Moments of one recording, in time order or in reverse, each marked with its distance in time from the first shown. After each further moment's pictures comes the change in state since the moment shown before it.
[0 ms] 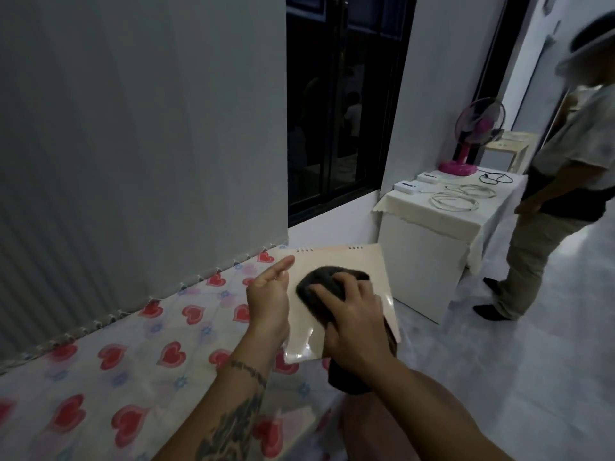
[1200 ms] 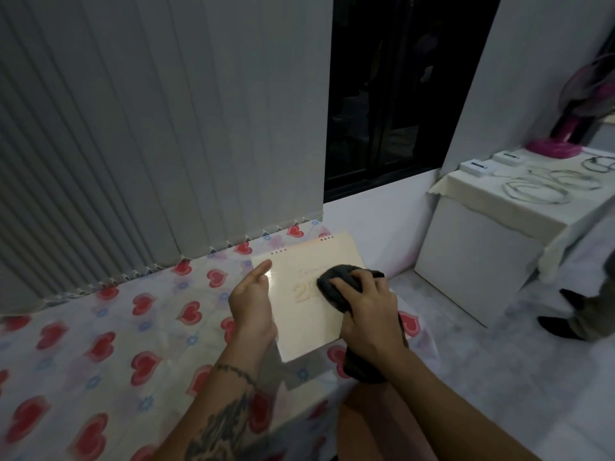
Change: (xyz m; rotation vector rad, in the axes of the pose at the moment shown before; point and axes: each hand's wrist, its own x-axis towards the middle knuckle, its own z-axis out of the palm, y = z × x) left_hand 0.016 -0.047 -0.007 -0.009 0.480 -0.166; right_hand 0.024 0.073 0.039 0.098 -0.186 -0.036
